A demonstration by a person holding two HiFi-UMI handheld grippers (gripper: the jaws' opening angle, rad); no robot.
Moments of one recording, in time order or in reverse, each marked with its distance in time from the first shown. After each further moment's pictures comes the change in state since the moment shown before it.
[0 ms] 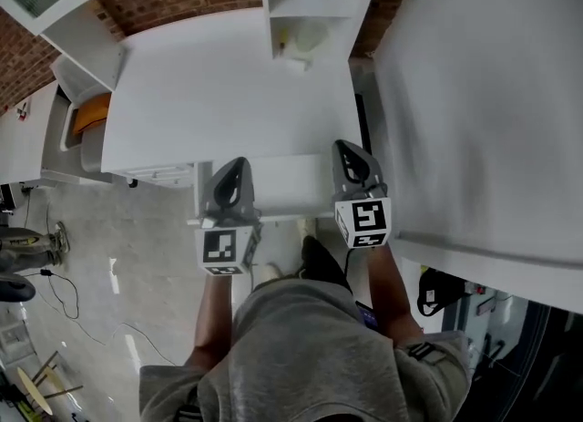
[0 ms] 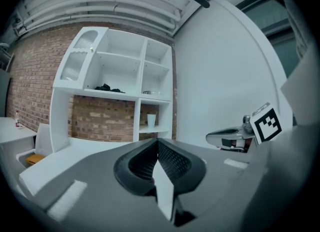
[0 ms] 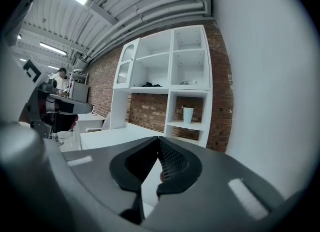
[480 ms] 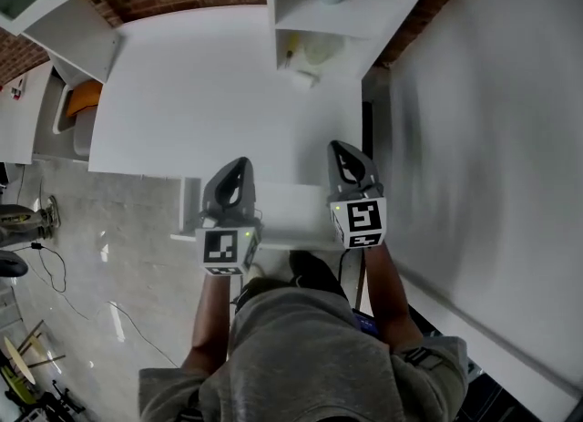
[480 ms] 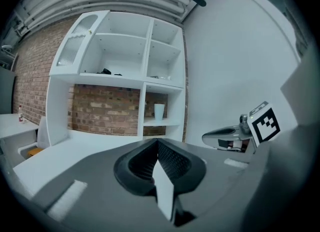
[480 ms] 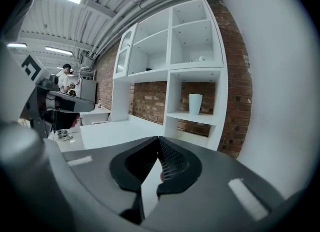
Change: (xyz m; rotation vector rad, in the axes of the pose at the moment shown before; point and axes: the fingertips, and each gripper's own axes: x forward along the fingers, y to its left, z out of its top) left arm 0.129 0.020 -0.028 -0.032 0.089 0.098; right arm 0.132 -0.064 -0.025 -0.020 0.088 0.149
